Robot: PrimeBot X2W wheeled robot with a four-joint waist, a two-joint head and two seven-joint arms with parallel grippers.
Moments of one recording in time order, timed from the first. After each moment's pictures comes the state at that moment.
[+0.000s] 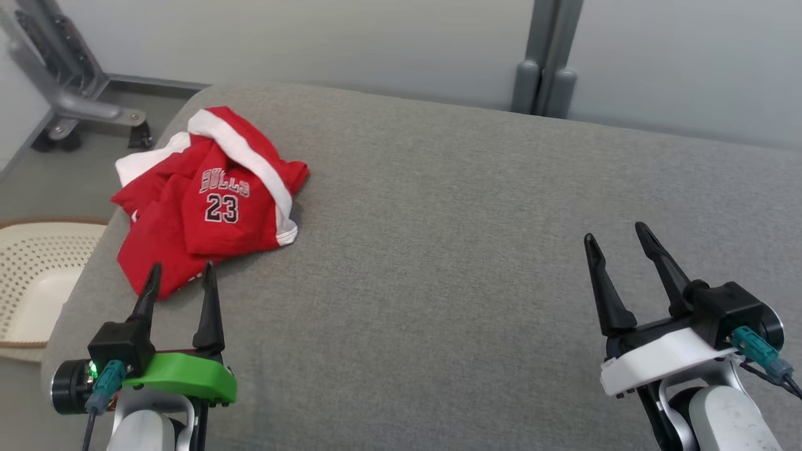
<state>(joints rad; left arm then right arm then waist) -0.17 0.07 0.03 0.33 -0.14 -0.12 -0.26 -0.05 -0.12 0.08 -0.03 0.16 0.13 -0.13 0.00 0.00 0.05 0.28</state>
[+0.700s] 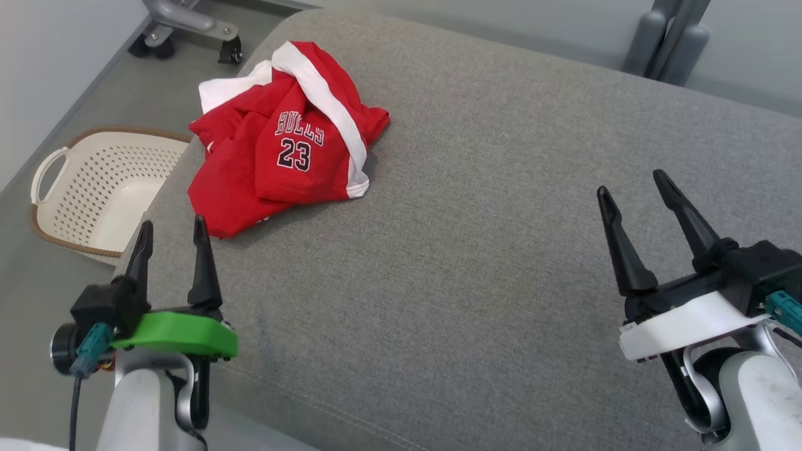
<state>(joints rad) -0.25 0.05 0.05 0.33 -0.20 -0.11 -0.26 -0.11 -0.18 0.09 -0.17 0.16 0.13 -0.04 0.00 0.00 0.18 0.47</state>
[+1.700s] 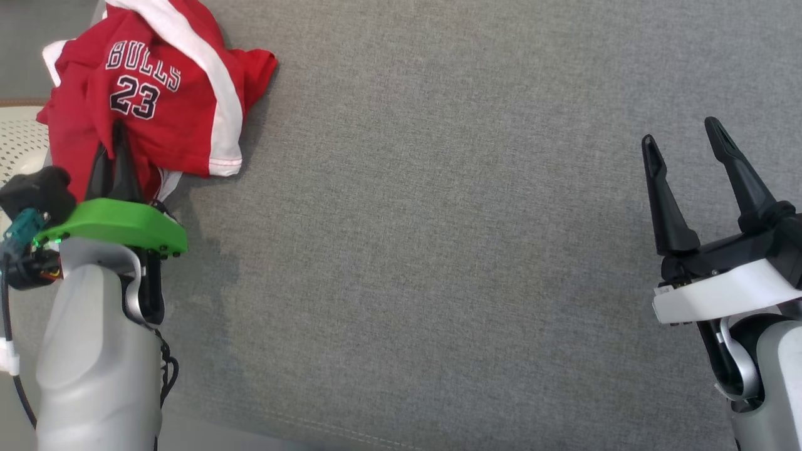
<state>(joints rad) -0.67 0.13 0.06 0.72 -0.34 -0.11 -0.26 -0.18 -0.24 0.03 -0.23 0.16 0.13 -0.04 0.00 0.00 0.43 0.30</state>
